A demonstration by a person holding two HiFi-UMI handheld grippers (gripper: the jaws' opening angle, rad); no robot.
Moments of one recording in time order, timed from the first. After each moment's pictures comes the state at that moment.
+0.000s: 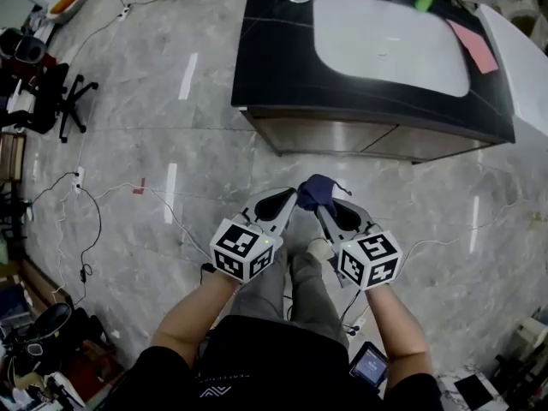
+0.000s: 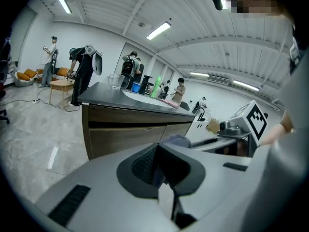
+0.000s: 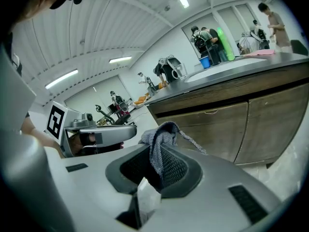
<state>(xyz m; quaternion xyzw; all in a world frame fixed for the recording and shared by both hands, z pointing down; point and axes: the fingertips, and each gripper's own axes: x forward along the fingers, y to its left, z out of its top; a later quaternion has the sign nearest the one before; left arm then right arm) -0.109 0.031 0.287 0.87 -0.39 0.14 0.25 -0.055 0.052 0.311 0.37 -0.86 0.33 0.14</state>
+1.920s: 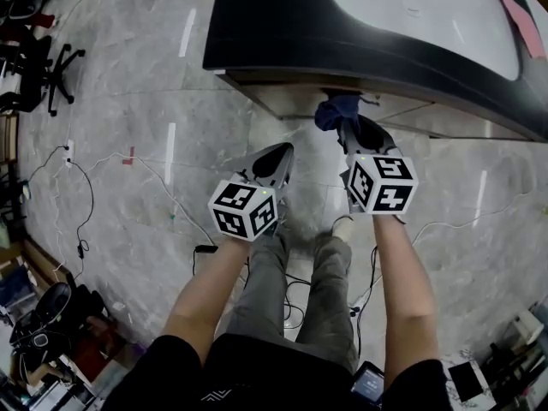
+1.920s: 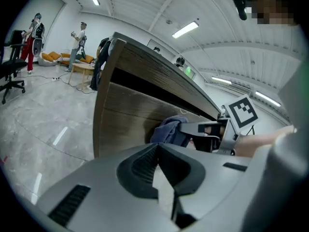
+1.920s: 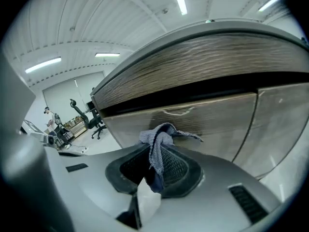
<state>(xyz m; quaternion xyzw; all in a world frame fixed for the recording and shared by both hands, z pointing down) -0.137 -0.033 0.422 0.81 -0.46 0.12 0.33 -0.028 -0.098 0.423 0.48 -0.81 0.29 0.16</state>
